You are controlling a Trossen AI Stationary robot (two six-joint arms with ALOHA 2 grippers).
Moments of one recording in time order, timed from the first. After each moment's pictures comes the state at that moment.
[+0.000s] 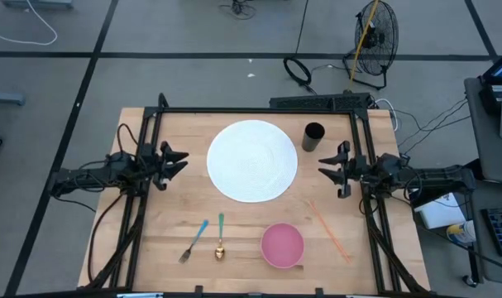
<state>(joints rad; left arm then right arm) 0.06 0.01 0.02 0.24 -0.11 -0.35 -0.02 0.22 0.06 0.40 0.05 -0.04</state>
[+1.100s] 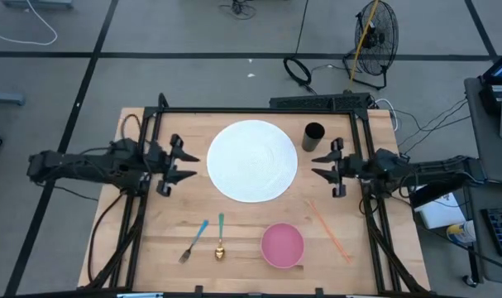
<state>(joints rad) 0.03 0.59 0.39 0.39 0.18 0.00 -0.02 0.55 0.21 0.54 -0.03 -0.08</state>
